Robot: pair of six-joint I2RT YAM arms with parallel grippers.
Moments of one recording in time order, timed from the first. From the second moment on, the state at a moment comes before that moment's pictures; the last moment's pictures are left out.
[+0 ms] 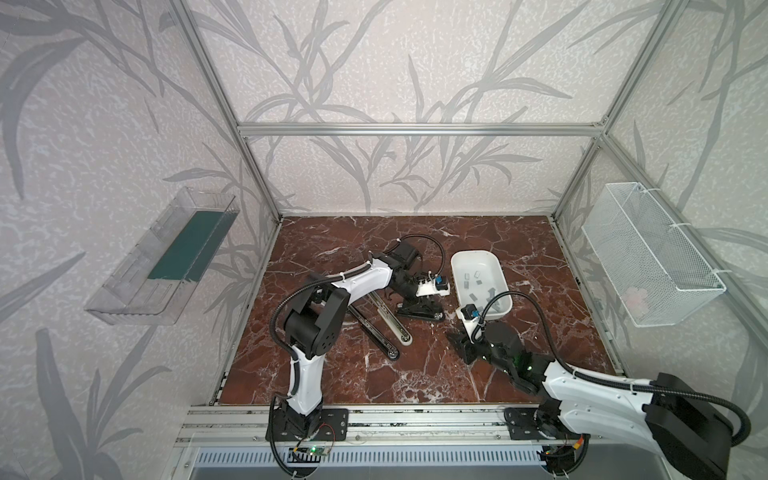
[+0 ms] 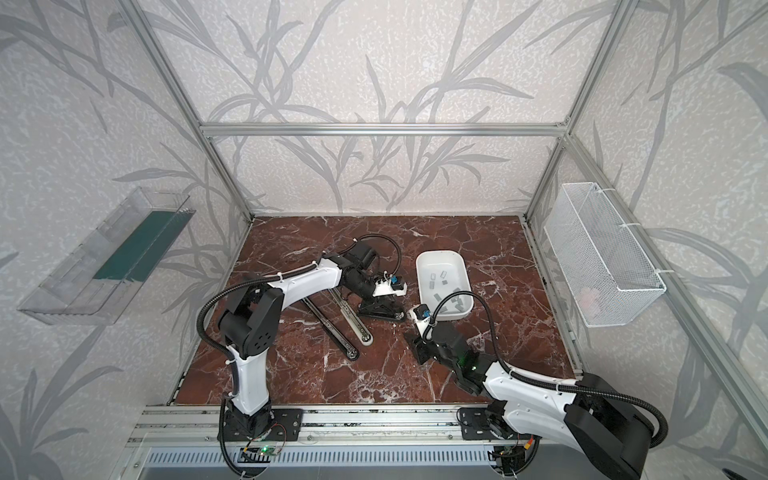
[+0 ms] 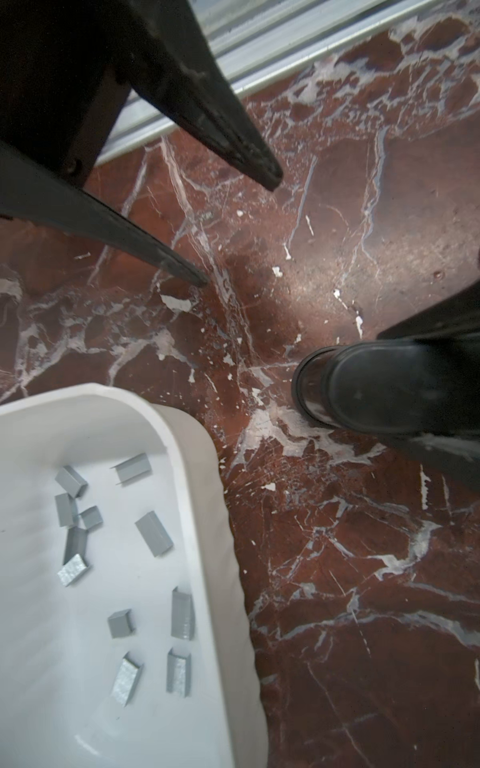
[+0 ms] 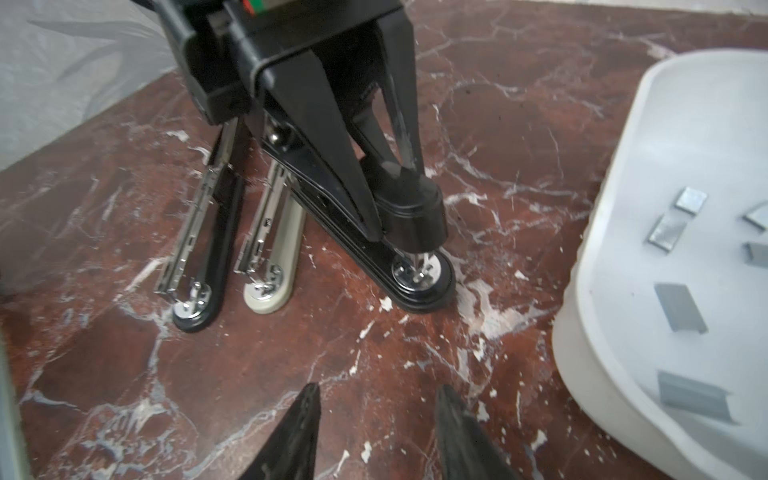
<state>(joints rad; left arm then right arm) -0.58 1.95 1.40 -0.66 0.76 1.00 0.84 1.02 0.22 0.35 0.05 0.21</state>
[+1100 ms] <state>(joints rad) -0.60 1.59 1.10 -0.51 0.93 0.93 0.83 1.06 0.32 0.44 -0.19 0.07</state>
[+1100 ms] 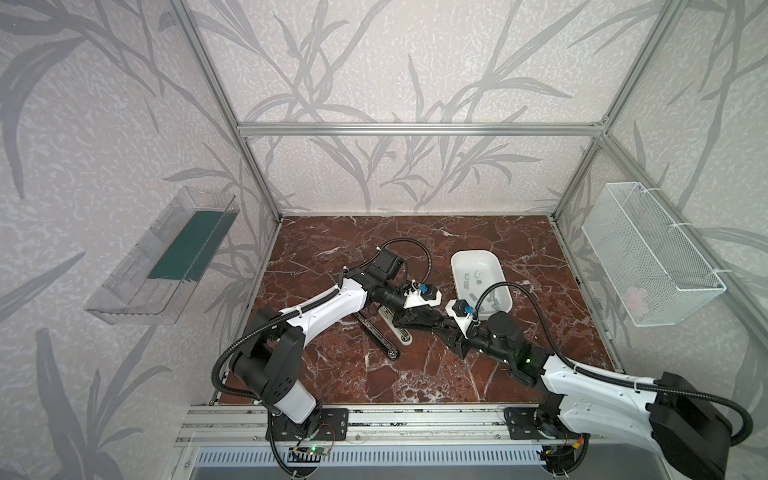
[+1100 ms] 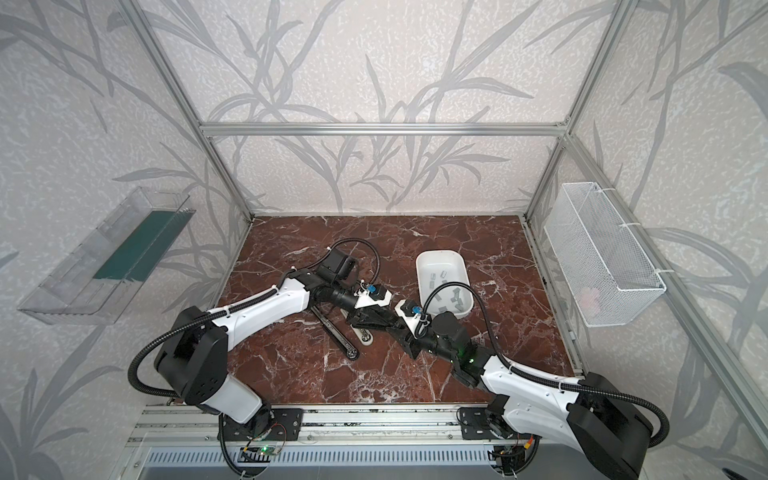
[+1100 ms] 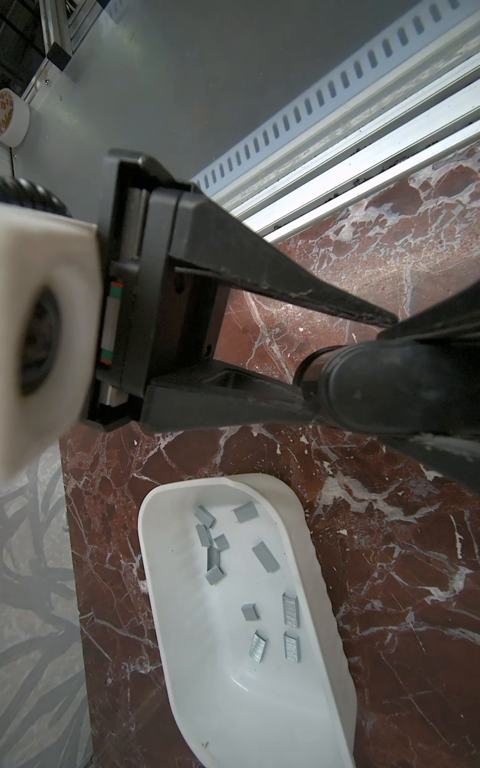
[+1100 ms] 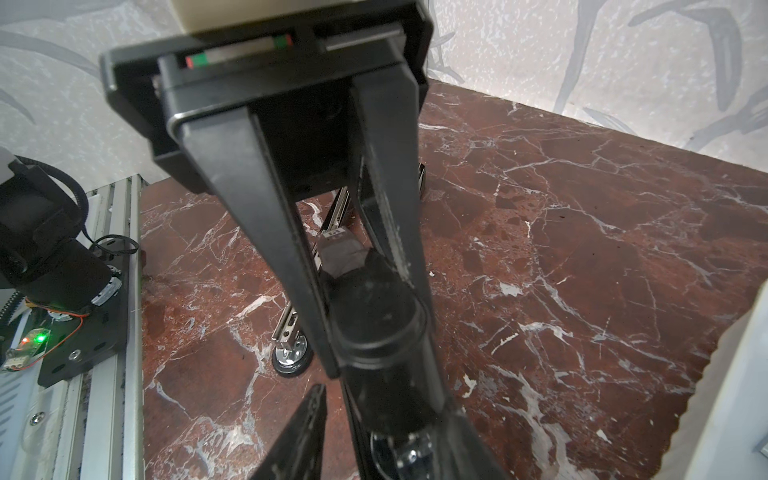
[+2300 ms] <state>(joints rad) -0.30 1.54 0.89 0.01 1.34 0.61 0.90 1.02 0.24 0.42 -0.07 0.07</state>
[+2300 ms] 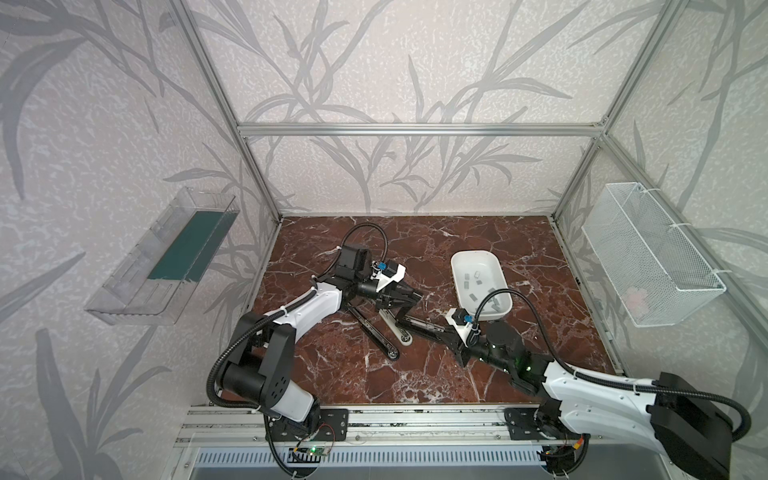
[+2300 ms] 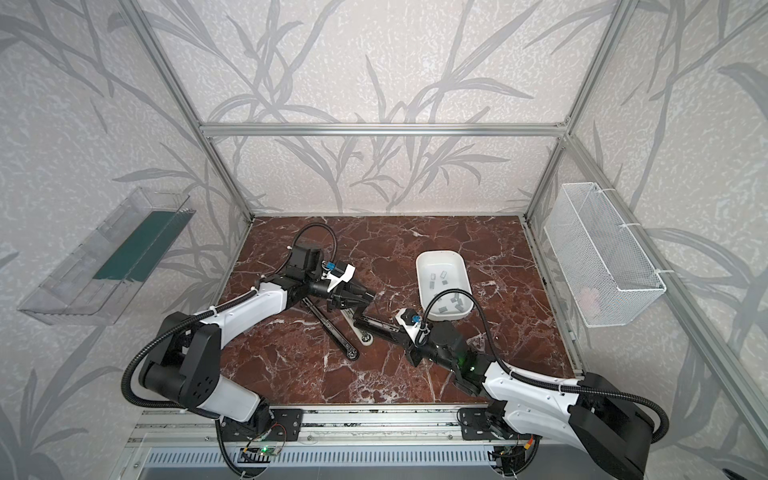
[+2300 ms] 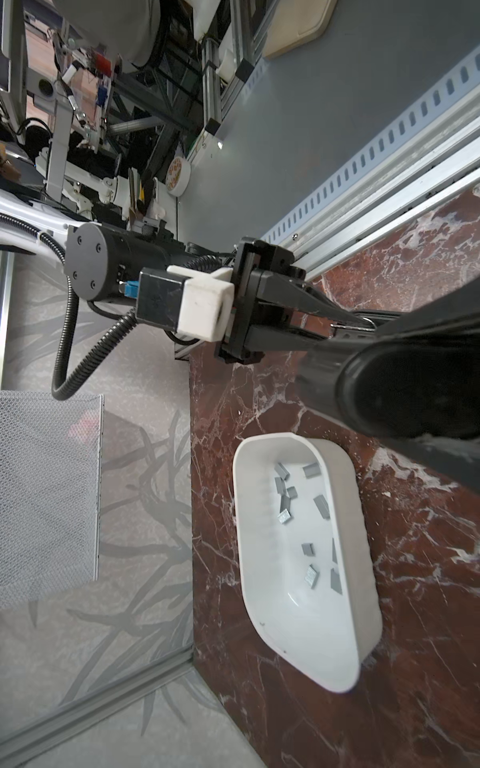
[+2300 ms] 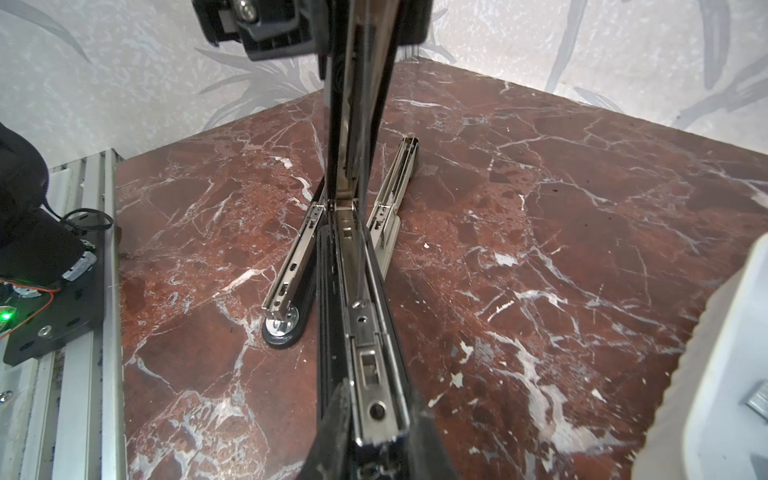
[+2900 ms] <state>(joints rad) -0.23 1.57 0.78 0.41 1.06 0.38 1.02 1.05 0.24 0.35 0.07 0.08</state>
